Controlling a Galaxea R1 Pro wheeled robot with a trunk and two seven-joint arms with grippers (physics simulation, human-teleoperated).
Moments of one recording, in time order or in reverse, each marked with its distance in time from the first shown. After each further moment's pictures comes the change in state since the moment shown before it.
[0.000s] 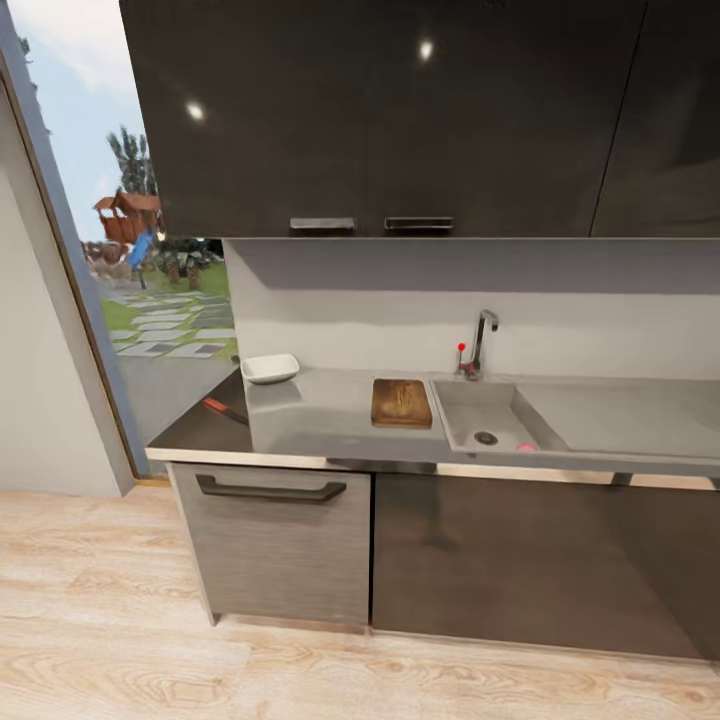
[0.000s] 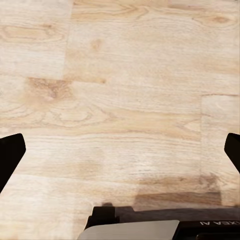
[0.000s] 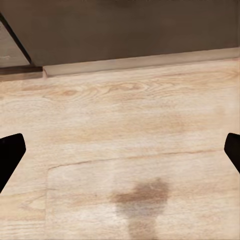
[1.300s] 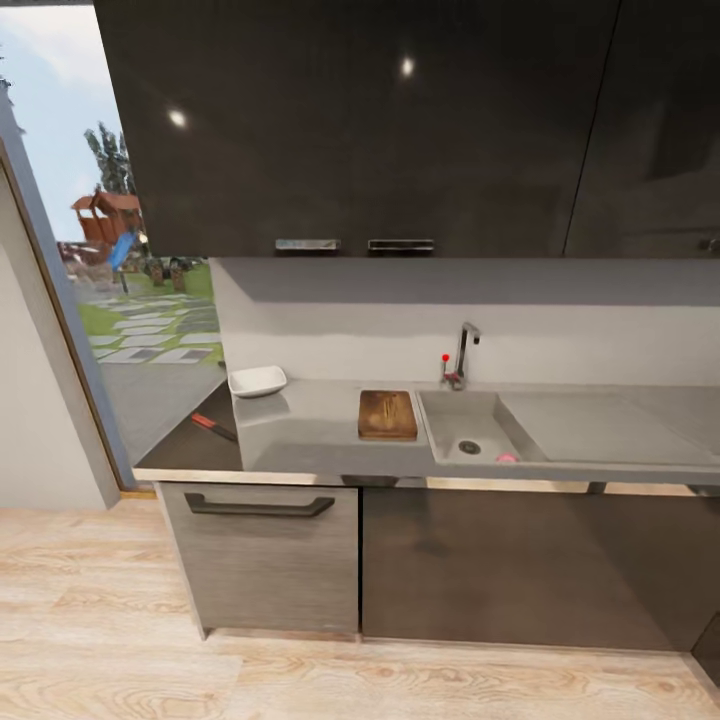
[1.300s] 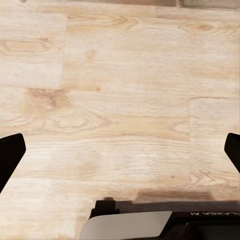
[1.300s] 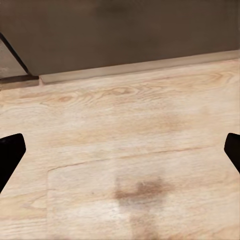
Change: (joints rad) left arm 0.000 0.000 0.001 0.000 -0.001 0.000 0.001; right arm 0.000 0.000 0.000 0.001 -0.001 0.000 0.000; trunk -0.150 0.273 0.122
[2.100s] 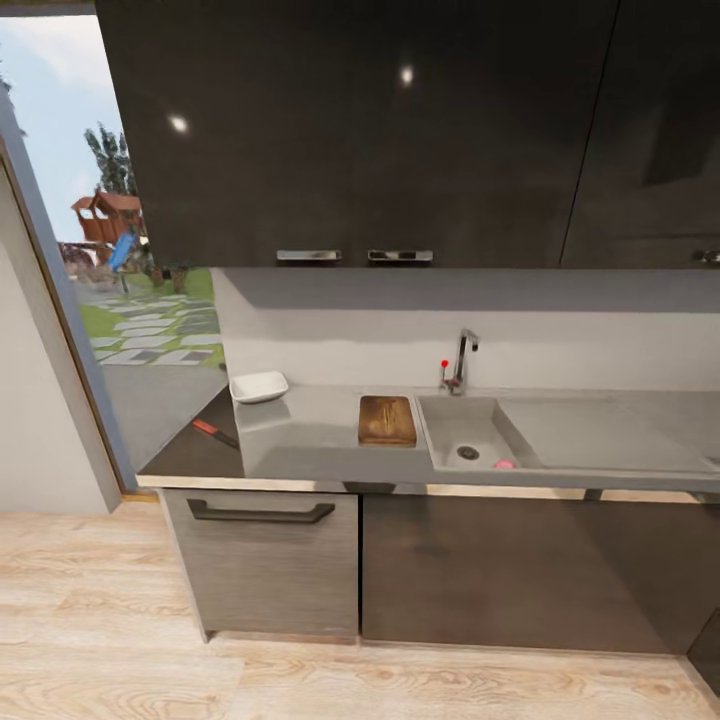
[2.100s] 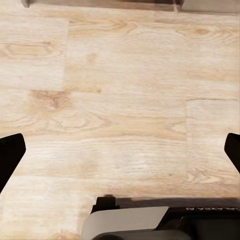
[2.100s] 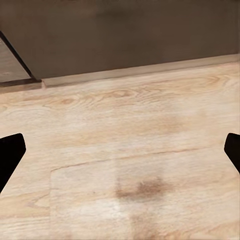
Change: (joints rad) left arm 0.000 0.000 0.000 -0.001 0.000 0.000 0.000; right arm 0.000 0.000 0.000 -0.001 0.000 0.000 0.001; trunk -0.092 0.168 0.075
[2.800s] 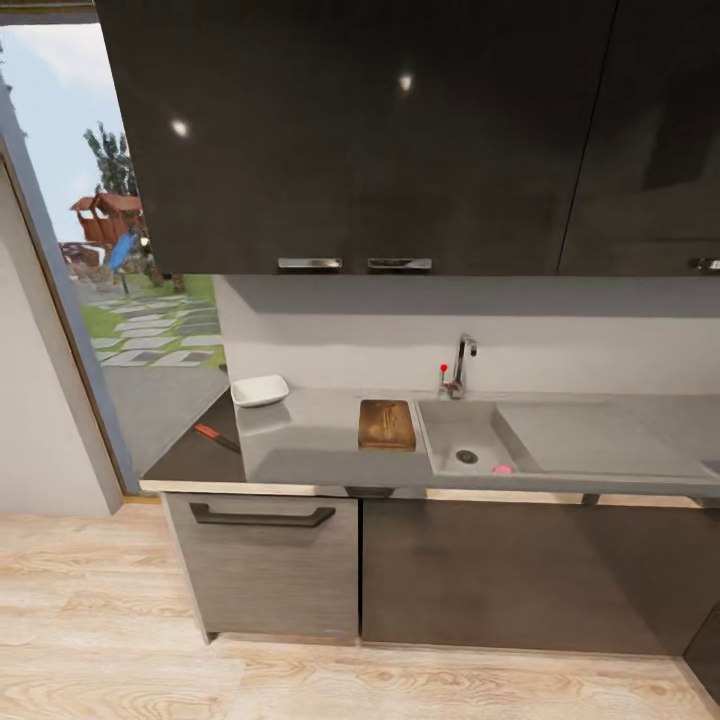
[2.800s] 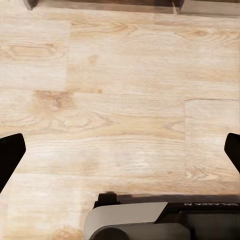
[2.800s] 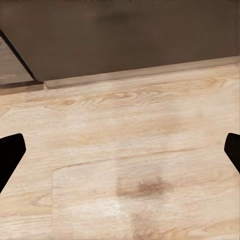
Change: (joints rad) left arm 0.000 0.003 0.000 0.000 0.000 0.000 0.000; right arm 0.000 0.000 0.000 0.000 0.000 0.000 0.000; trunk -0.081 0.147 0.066
